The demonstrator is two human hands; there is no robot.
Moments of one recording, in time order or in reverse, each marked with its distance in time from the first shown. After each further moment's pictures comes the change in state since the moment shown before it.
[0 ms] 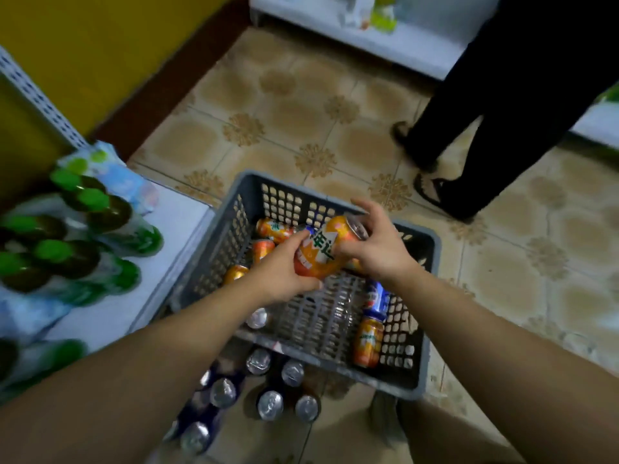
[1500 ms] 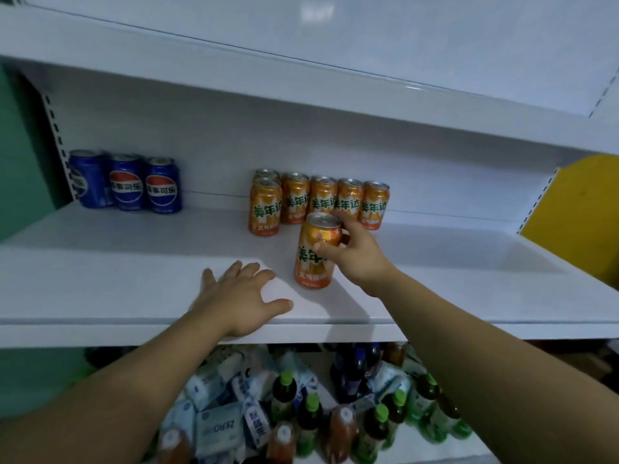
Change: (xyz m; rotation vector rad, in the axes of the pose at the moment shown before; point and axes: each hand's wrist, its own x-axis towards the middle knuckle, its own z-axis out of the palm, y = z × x) left_hand -0.705 -0.122 -0.195 0.460 1.124 -0.744; right_hand -0.400 -0.329 0.501 -0.257 -0.955 -0.858
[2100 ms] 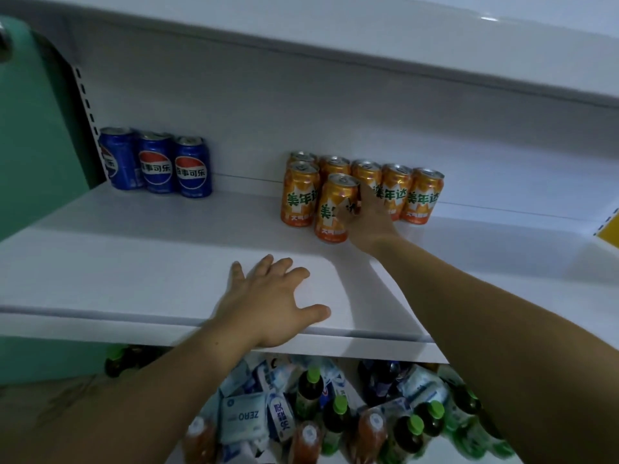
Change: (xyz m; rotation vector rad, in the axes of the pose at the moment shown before) left_hand 0.002 -0.002 0.001 -0.013 0.015 0.006; right_hand 0.100 0.016 0.035 -0.410 0.139 -0.147
